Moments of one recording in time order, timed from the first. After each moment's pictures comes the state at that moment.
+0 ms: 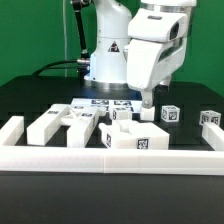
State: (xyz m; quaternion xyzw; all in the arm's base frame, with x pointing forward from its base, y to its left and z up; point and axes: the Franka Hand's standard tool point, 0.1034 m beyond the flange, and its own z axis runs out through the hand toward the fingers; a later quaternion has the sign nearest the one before) arm 0.528 0.043 0.074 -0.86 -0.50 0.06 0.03
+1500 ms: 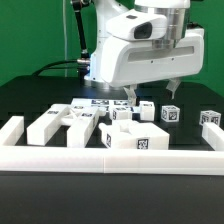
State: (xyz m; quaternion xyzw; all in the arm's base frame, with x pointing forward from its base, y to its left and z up) arm 0.529 0.035 0.070 -0.97 -0.23 0.06 0.01
